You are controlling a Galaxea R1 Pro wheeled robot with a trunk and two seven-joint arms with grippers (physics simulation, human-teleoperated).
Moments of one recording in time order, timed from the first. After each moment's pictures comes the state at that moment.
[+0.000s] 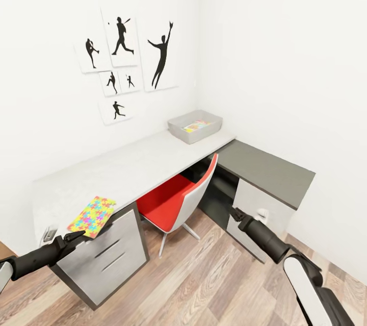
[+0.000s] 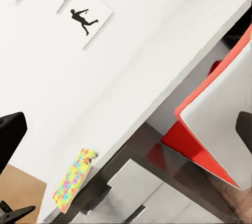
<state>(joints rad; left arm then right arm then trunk) -0.64 0.44 0.57 -0.38 0.14 0.69 -0.98 -0.24 -0.12 0.00 -1.46 -0.82 0.38 0.43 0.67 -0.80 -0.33</state>
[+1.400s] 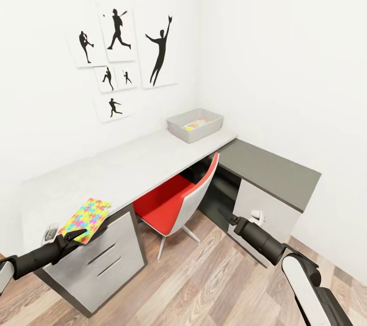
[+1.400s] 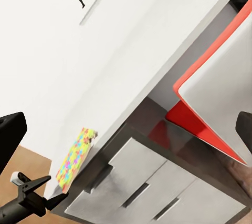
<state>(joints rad) -0.64 0.44 0.57 -0.38 0.14 0.68 -1.03 -0.23 -0.10 0.00 -1.48 -0.81 0.52 0.43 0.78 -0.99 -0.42</state>
